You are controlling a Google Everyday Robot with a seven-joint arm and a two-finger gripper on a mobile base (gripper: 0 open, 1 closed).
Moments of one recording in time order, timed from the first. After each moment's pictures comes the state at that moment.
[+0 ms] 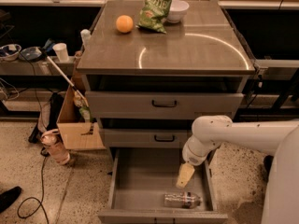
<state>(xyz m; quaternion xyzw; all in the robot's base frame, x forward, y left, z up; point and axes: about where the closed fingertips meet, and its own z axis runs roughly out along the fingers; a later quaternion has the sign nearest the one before) 0.510 -0.146 0.463 -0.57 0.81 0.11 0.07</state>
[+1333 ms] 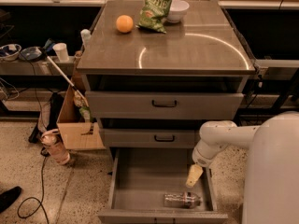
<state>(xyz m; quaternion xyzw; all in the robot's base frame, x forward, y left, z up) 0.531 -0.205 0.401 -0.52 0.85 0.09 0.04</state>
